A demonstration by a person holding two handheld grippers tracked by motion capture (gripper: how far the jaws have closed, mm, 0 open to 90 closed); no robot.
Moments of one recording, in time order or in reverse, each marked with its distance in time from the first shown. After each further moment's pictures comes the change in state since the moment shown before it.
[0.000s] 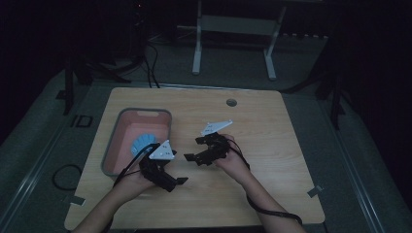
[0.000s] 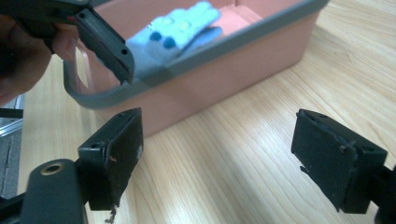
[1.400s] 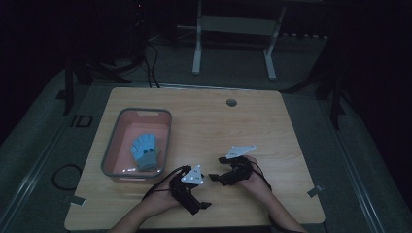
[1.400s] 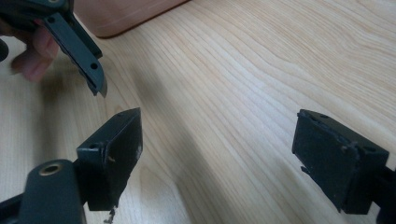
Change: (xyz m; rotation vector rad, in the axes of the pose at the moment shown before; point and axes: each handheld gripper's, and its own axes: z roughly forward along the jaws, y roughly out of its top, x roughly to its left) left arm -0.048 -0.014 0.086 0.039 -0.184 0.086; right arm -0.020 -0.106 -0.025 0.025 -0.032 0.034
